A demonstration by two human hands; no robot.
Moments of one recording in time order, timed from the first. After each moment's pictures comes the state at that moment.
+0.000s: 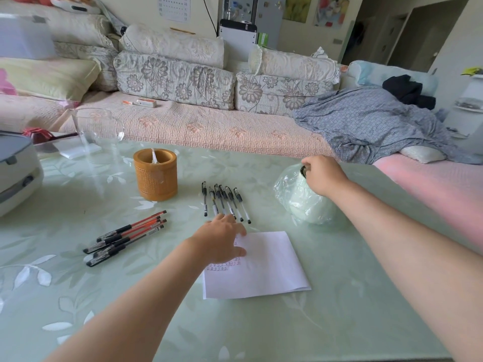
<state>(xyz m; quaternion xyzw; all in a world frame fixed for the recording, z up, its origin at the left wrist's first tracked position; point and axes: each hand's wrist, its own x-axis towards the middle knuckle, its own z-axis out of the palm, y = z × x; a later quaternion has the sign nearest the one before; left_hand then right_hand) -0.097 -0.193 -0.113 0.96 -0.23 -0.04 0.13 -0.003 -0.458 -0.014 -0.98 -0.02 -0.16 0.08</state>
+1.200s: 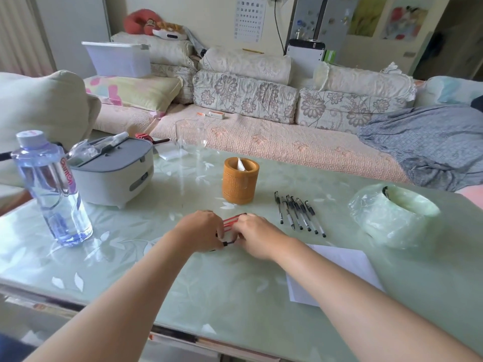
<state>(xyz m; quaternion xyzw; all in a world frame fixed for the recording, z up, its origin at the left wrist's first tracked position) -0.149 0.000 -0.086 0.99 -0.04 -0.03 0.11 -0.099 -0.172 -0.102 -0.92 -0.39 0.02 0.09</state>
